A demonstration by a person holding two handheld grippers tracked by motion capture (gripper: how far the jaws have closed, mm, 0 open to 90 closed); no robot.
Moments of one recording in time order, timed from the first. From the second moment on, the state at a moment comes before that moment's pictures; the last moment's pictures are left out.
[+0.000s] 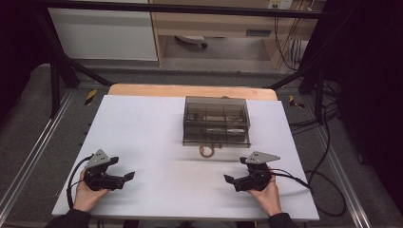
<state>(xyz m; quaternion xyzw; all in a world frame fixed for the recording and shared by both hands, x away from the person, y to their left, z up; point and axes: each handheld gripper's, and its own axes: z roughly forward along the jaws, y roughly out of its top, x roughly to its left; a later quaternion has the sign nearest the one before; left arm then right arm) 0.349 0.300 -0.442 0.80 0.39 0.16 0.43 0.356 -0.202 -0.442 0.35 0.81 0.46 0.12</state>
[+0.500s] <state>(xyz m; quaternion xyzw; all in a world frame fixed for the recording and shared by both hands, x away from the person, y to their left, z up) 0.349 0.301 -0.442 0.80 0.39 0.16 0.43 0.363 -0.179 -0.443 0.36 0.80 0.46 0.12</state>
